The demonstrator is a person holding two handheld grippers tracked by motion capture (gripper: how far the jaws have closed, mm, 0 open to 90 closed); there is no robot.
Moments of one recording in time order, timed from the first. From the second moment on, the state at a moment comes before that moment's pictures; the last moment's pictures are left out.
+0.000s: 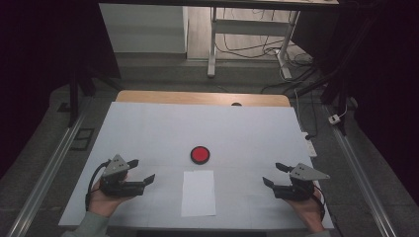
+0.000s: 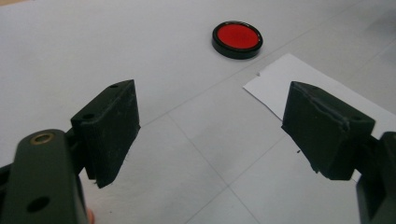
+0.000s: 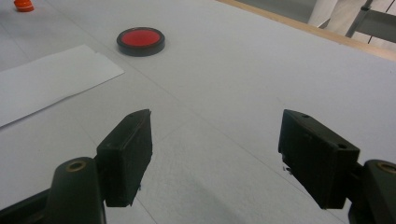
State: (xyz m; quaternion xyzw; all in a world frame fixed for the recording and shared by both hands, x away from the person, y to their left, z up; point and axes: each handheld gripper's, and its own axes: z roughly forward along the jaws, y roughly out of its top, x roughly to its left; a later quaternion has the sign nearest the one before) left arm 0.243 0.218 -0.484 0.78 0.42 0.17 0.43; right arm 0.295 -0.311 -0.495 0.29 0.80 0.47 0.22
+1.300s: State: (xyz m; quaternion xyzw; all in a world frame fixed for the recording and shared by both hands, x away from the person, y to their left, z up) left arm 0.280 0.263 -0.484 0.81 0.45 0.21 0.32; right arm 0.299 -0.302 -0.501 0.29 0.81 0.46 0.21
